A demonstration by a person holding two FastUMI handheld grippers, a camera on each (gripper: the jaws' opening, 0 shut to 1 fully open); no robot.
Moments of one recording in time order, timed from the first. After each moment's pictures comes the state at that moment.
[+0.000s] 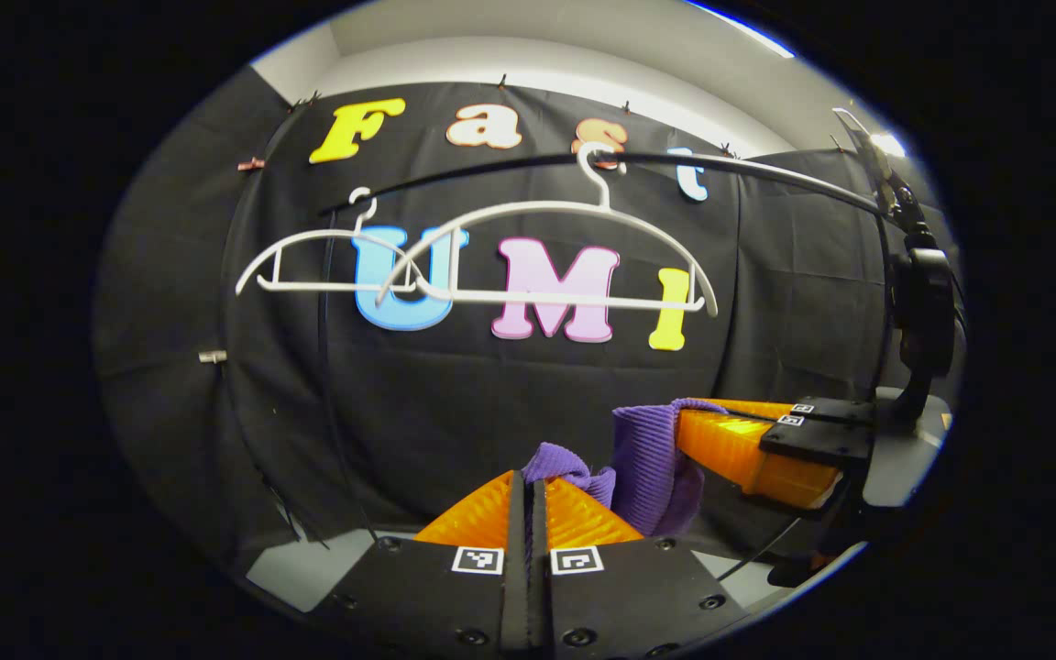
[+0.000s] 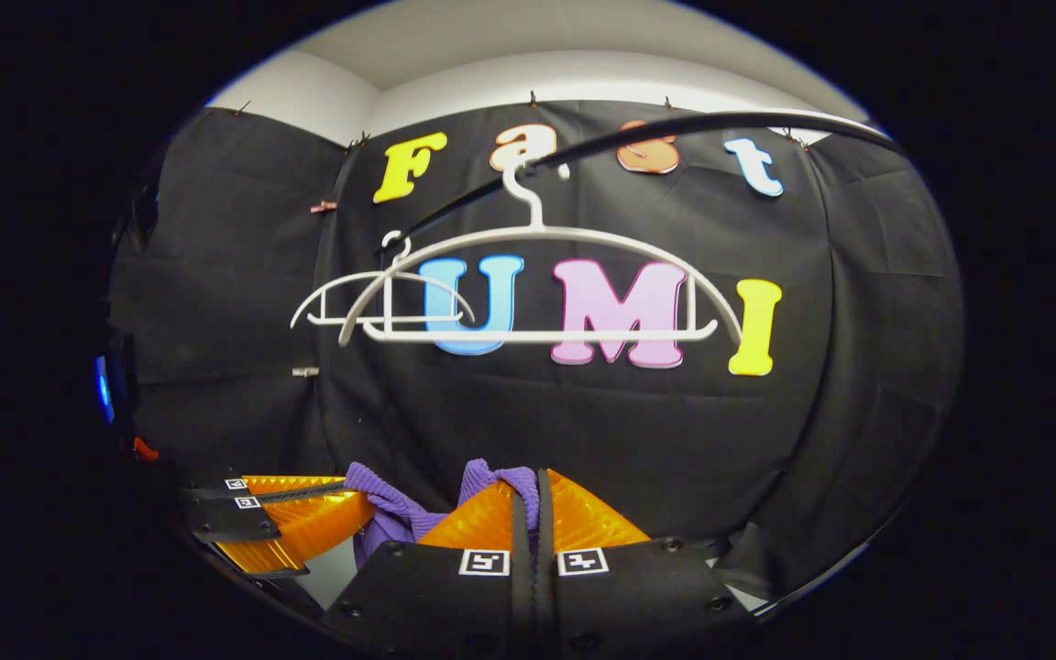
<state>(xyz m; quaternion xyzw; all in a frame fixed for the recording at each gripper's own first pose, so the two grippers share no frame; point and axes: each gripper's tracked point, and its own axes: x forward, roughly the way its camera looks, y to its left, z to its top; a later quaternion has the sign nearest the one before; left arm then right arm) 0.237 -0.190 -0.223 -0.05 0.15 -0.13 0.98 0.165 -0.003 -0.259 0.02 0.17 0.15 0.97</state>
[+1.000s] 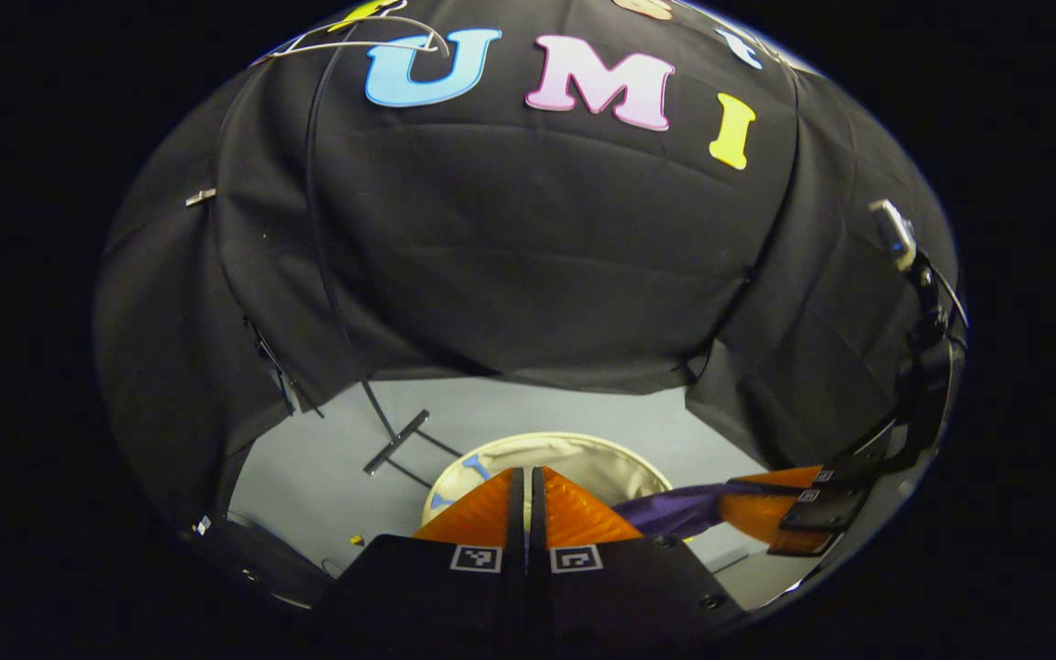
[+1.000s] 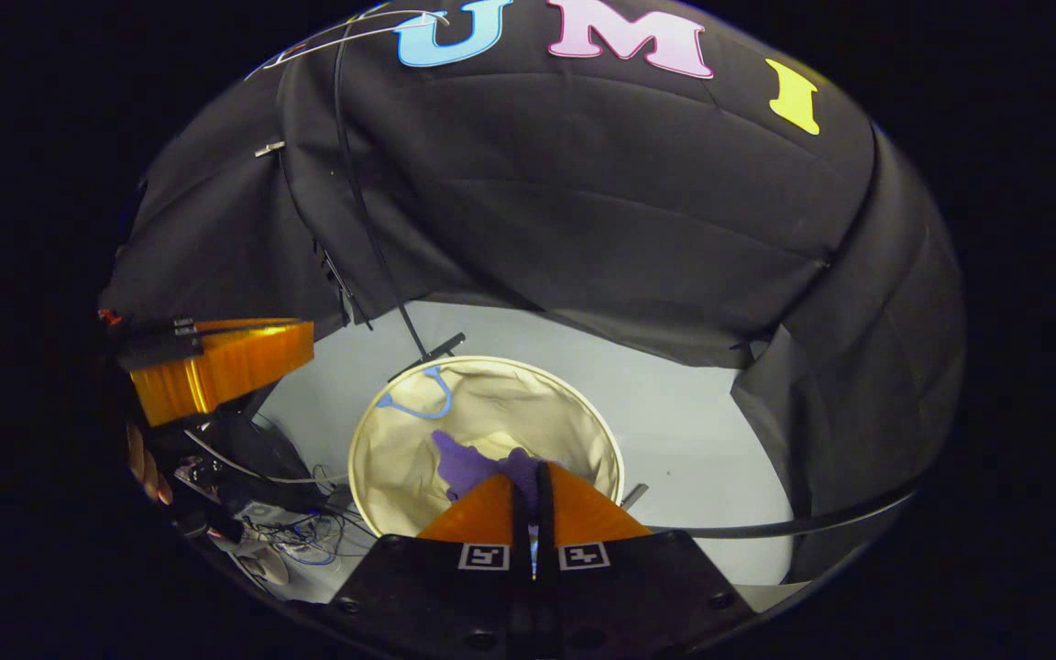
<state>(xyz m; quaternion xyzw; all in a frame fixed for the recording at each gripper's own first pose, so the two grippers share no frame) 0.229 -0.196 -0.530 -0.03 0.41 -0.09 0.91 0.050 -0.048 -0.609 -0.04 0.52 0.15 0.84</state>
